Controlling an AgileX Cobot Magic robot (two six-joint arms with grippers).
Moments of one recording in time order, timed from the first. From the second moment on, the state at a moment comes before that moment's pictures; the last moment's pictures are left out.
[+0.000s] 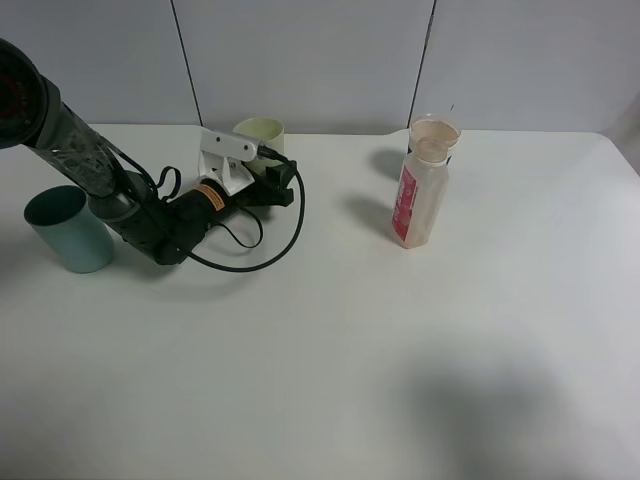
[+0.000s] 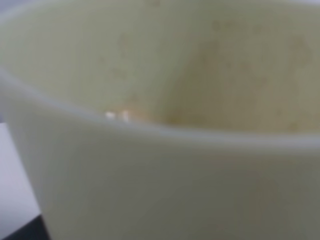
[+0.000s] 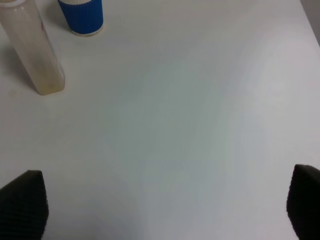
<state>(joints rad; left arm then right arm) -0.37 2.43 -1.07 0.19 -1.21 -0.17 0.03 0.00 -0.49 -0.04 1.07 -0.02</state>
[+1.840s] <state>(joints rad) -0.36 1.91 -1.07 0.52 -0.51 -0.38 0.03 0.00 -0.49 -0.04 1.07 -0.02</state>
